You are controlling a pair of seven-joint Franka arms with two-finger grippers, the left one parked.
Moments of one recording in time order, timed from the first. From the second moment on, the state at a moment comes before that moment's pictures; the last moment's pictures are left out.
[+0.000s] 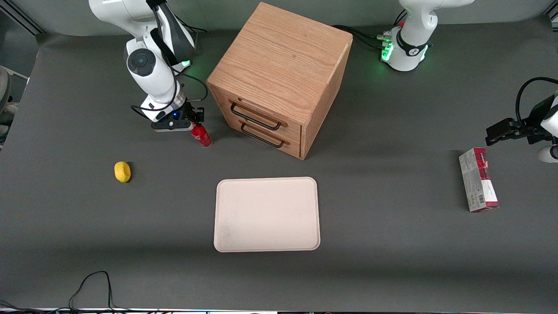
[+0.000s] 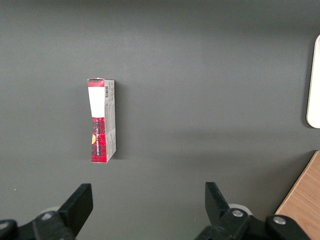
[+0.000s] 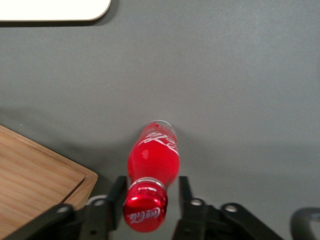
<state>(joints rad) 0.16 -0.15 0.30 -2.57 0.08 2.40 0.40</state>
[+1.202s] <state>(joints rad) 0.15 0.02 0.30 -1.79 0.02 1.77 0.40</state>
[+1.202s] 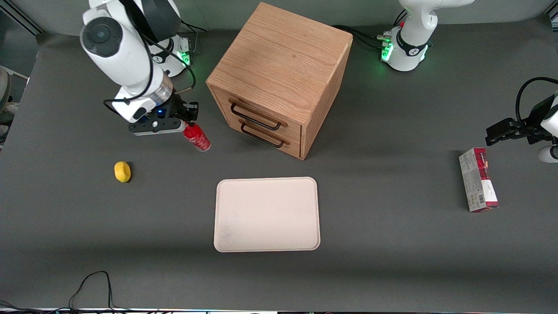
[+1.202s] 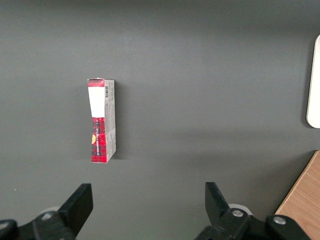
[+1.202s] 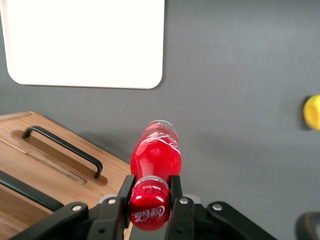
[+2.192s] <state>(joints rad) 0.16 0.72 0.38 -0.94 -0.23 1.68 0.33</state>
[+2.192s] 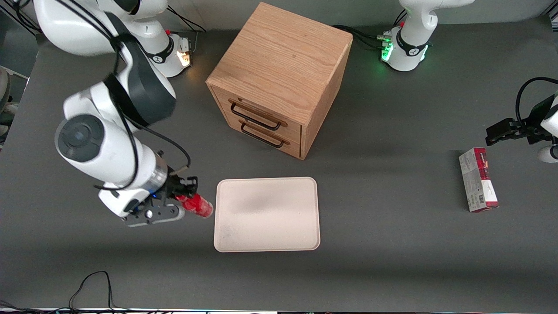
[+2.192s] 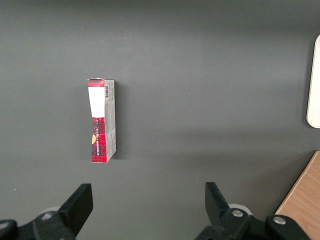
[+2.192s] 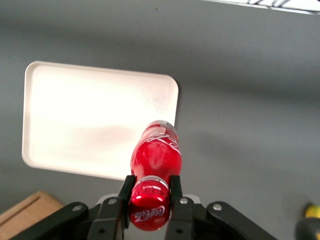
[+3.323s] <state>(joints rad) 0.19 0.95 0.40 -0.94 -0.35 1.90 0.30</state>
